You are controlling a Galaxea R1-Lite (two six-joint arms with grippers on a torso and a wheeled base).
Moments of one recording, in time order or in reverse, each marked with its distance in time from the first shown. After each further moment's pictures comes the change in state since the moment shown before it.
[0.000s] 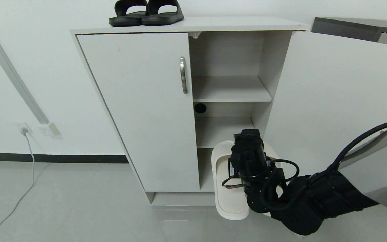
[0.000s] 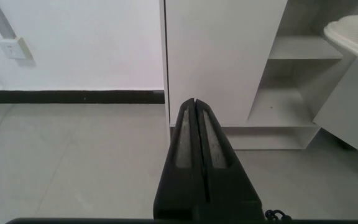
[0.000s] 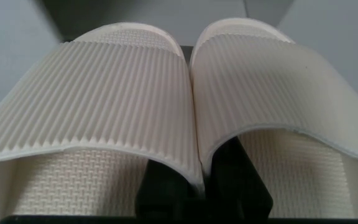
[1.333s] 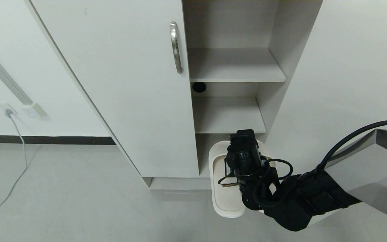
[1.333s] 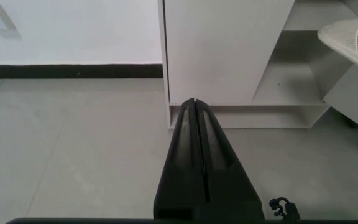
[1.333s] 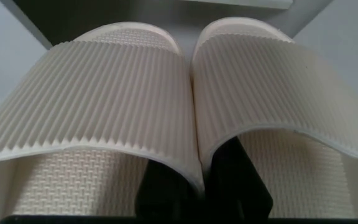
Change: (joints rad) left arm 0.000 0.001 0.000 0.000 -0.003 0.004; right arm -0.015 0.048 -0.047 -0.013 0.016 -0.021
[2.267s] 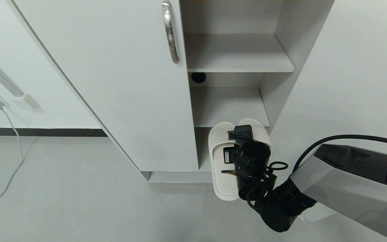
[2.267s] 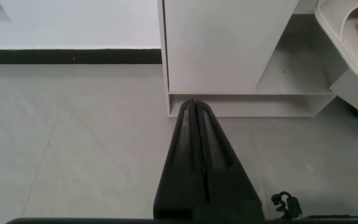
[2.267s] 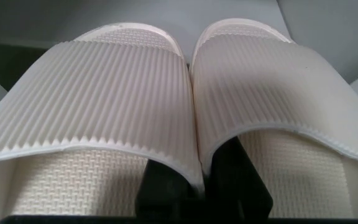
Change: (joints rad) left arm 0.000 0.000 0.000 0.000 0.000 -0.002; right arm -0.063 0.181 -0.001 -0.647 0.034 -0.371
